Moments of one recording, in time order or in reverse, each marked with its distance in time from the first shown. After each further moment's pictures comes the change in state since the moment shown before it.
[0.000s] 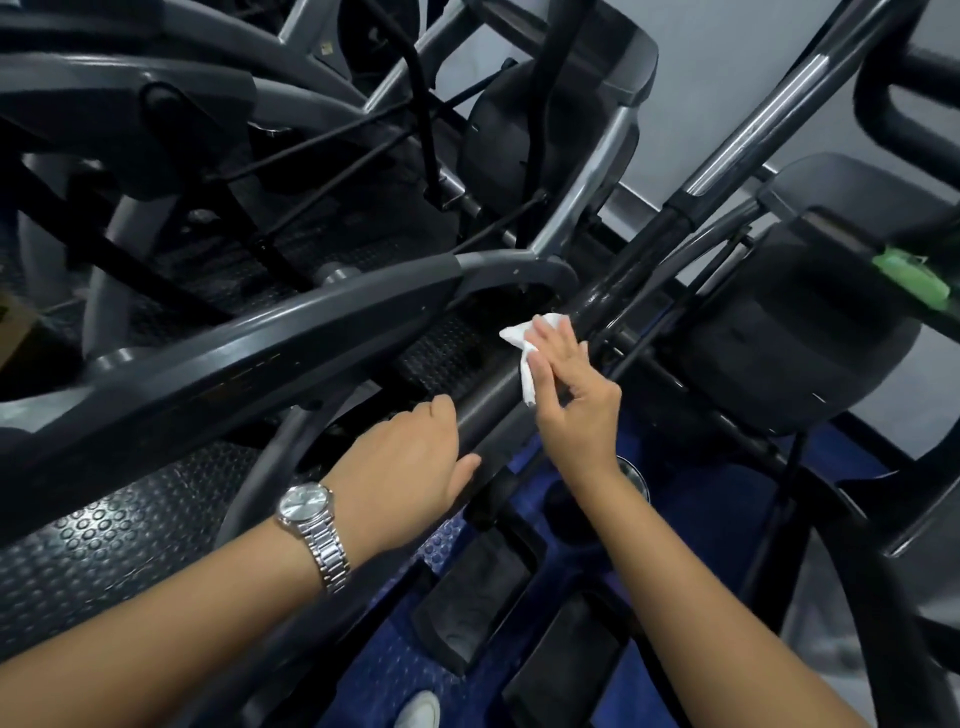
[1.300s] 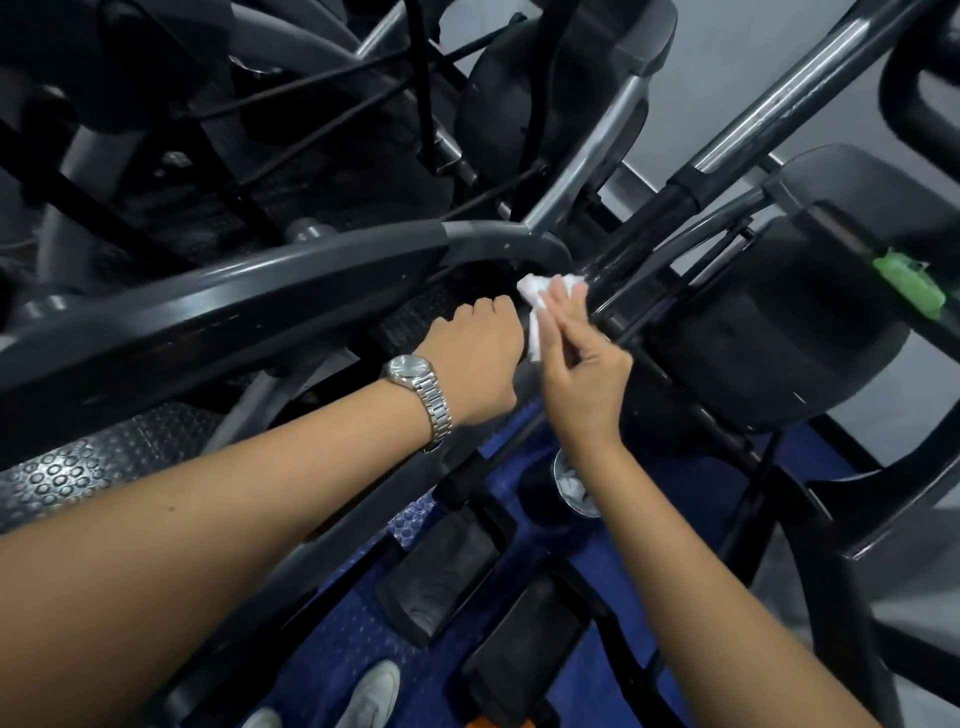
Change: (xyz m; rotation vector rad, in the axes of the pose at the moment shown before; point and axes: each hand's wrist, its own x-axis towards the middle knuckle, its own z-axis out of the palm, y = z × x) left_hand 0.104 0.033 0.013 -0.013 0.054 -0.054; right_hand 0.026 0.019 -0.015 0.055 0.027 0.060
